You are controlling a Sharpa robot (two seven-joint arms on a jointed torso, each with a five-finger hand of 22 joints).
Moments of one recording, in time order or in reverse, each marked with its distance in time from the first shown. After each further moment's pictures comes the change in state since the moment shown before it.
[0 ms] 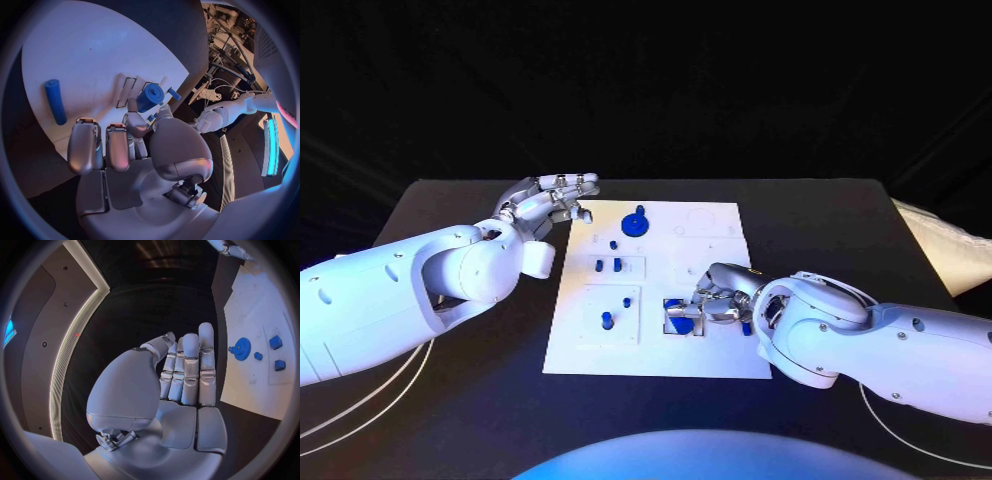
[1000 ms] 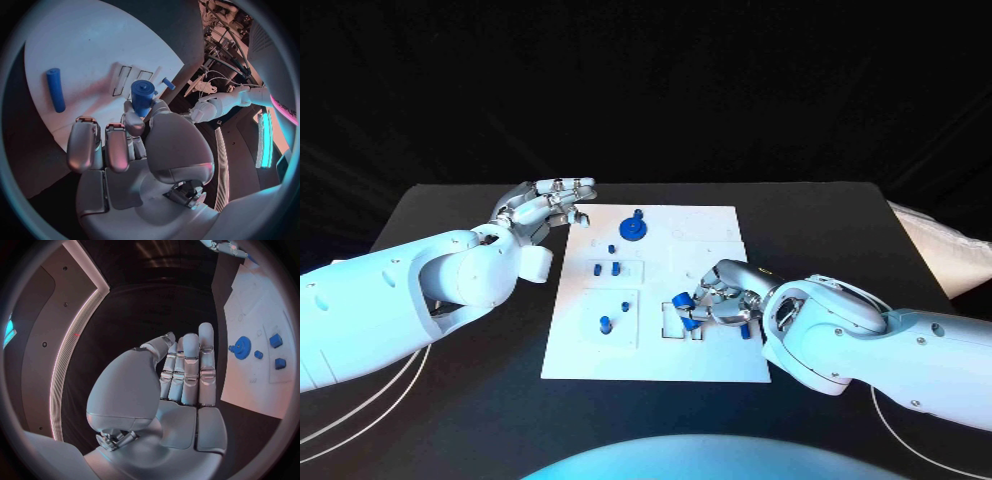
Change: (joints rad) left arm 0.000 0.000 0.000 -0.003 0.000 -0.001 0.002; left_hand 0.000 0.000 0.003 0.003 0.000 0.000 0.000 0.000 0.001 0.007 0.000 0.000 0.000 0.000 0.000 0.000 0.001 0.000 0.000 0.000 0.000 0.001; right arm 0.003 -0.049 0.000 0.035 0.030 -0.077 0.071; right_hand 0.202 -0.008 0.176 -0.001 0.392 -0.032 0.025 -0.049 -0.079 -0.032 0.013 0.039 -0.020 0.007 0.007 -0.012 -0.015 0.000 -0.007 0.007 -0.011 -0.006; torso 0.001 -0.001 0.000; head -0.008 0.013
